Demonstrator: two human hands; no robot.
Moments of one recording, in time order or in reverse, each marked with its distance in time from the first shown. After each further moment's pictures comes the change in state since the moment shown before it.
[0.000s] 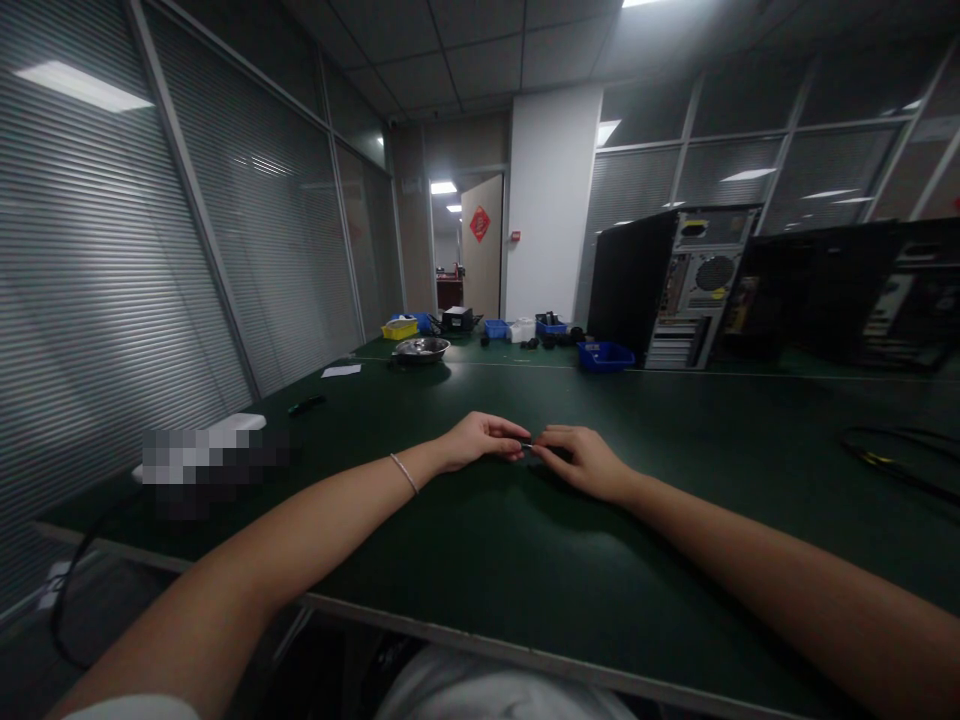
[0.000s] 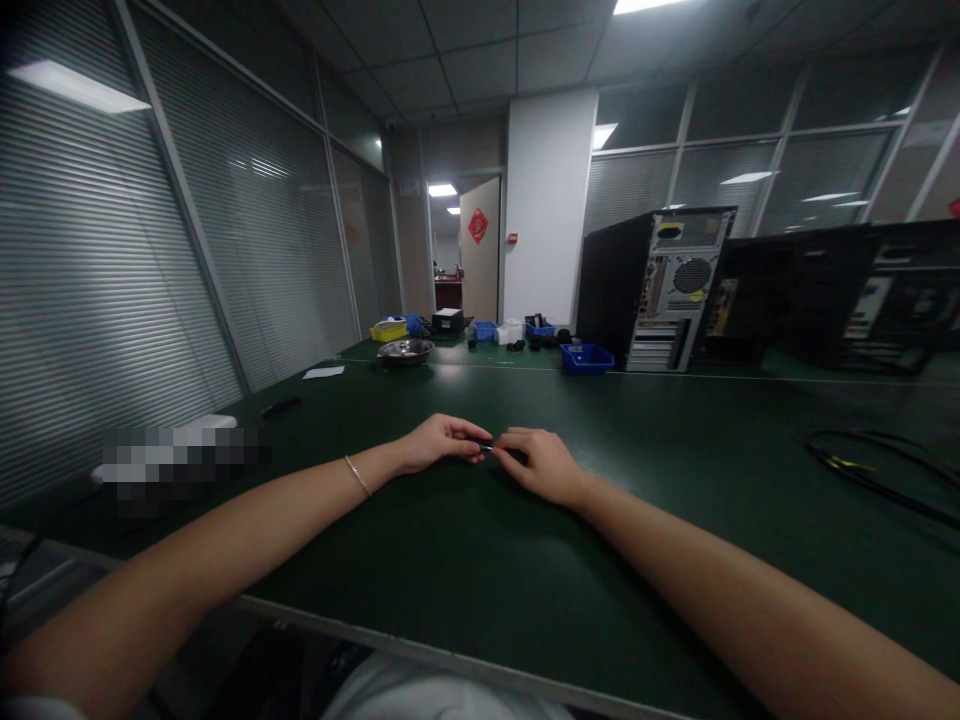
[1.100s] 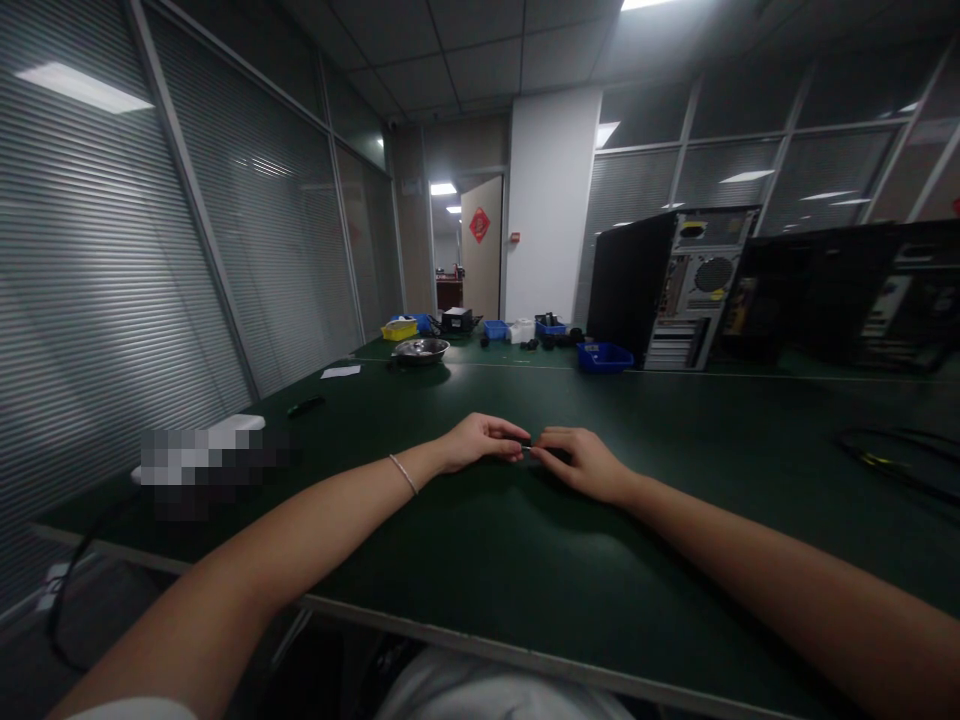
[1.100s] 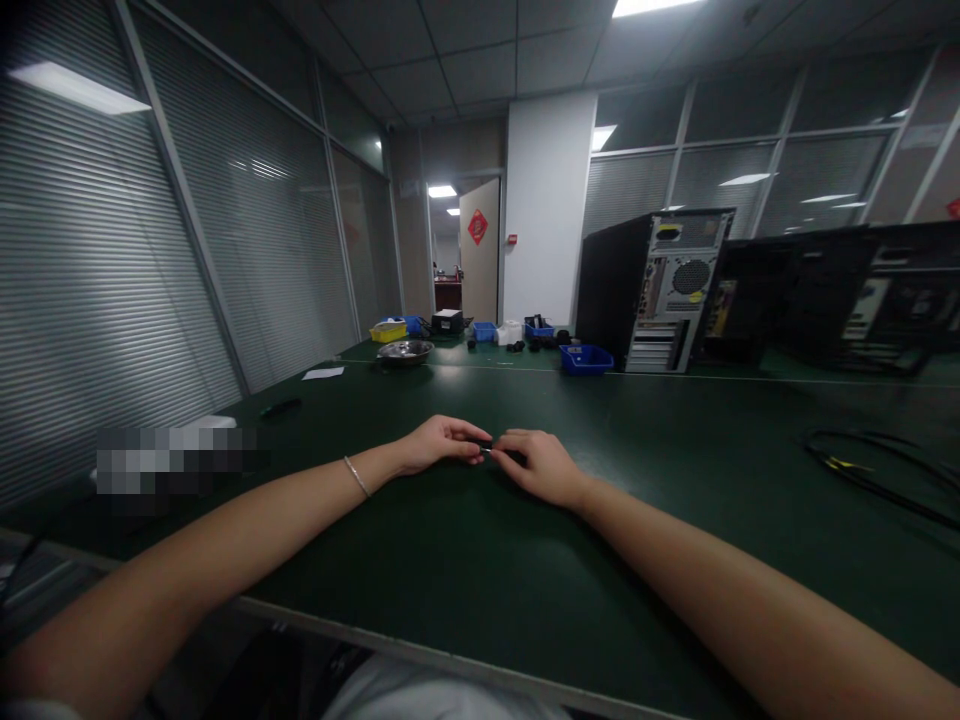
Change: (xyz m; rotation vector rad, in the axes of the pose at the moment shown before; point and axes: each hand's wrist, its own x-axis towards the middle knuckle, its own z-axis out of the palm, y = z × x) left_hand -0.001 0.001 0.000 0.008 -0.002 -0.014; right_hand 0.001 0.004 0.004 0.023 0.007 -0.014
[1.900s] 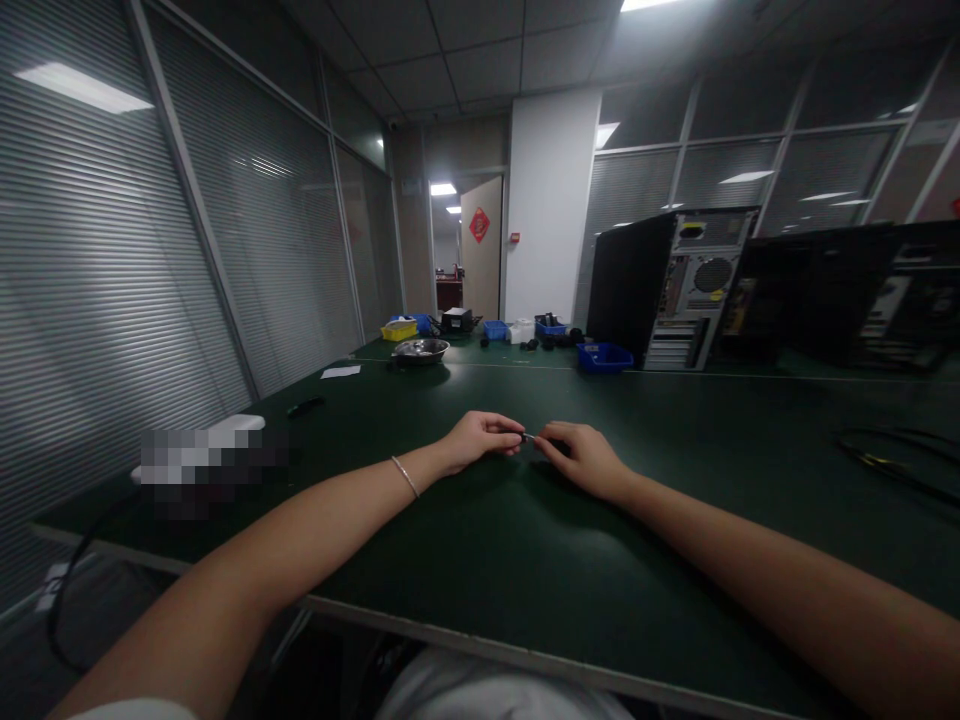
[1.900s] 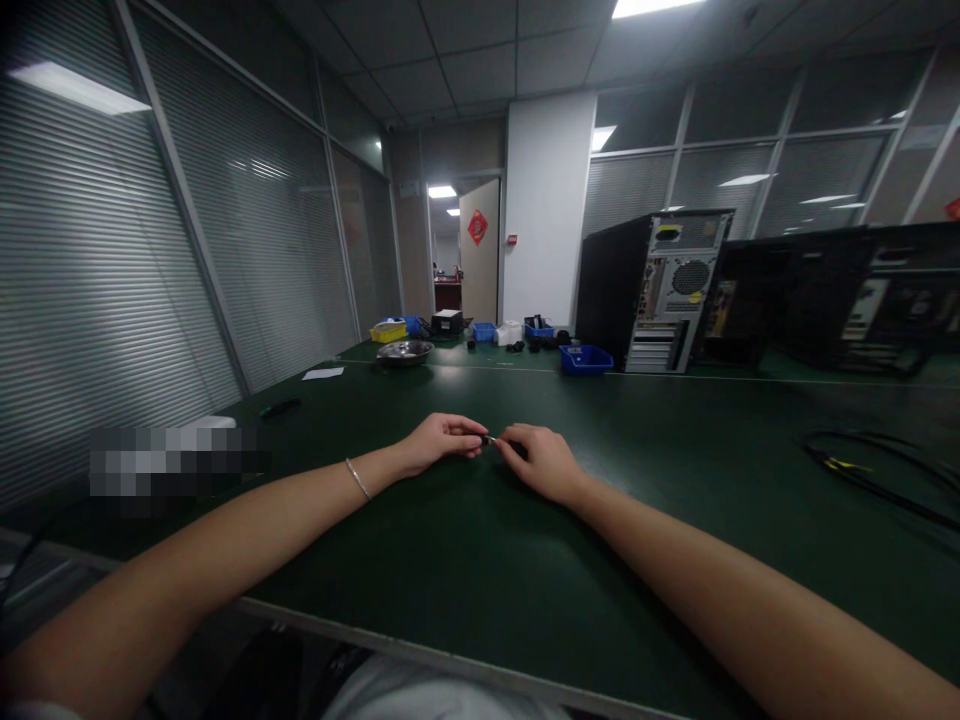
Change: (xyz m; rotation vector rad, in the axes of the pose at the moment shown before) left_hand 0.006 -0.007 0.004 -0.051 0.158 0.050; right_hand 0.002 0.003 0.002 -0.050 0.075 0.168
